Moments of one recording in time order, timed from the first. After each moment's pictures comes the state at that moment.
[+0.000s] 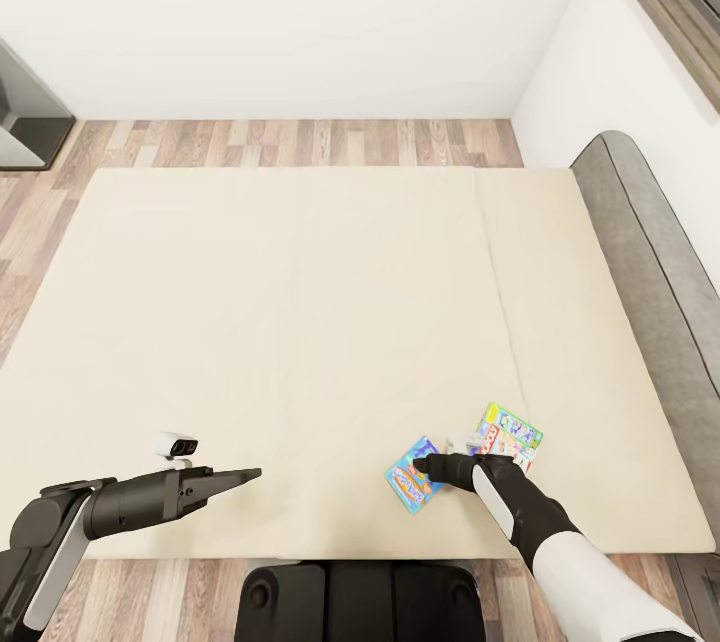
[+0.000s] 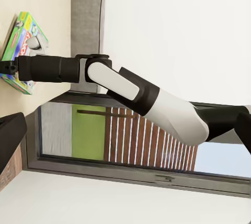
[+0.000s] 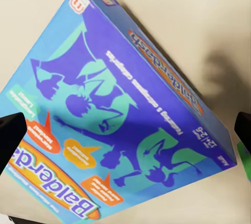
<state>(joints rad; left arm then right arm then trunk) -0.28 0.28 0.13 -1.43 0.38 1.00 -1.45 -0.69 -0.01 0.14 -0.58 -0.27 0.47 0.14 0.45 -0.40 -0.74</state>
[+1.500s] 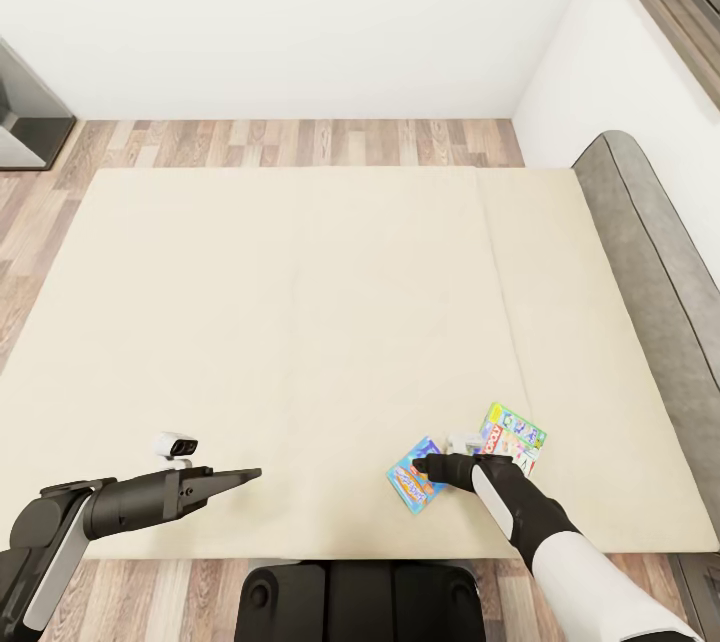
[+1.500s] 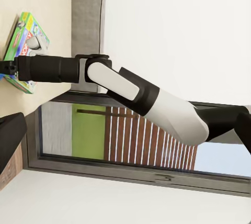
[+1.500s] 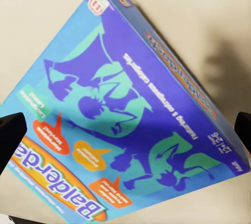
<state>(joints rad) -0.28 0.28 0.13 -1.43 0.38 1.00 -1.45 -0.69 -0.01 0.14 -0.58 -0.27 0.47 0.14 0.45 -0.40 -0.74</state>
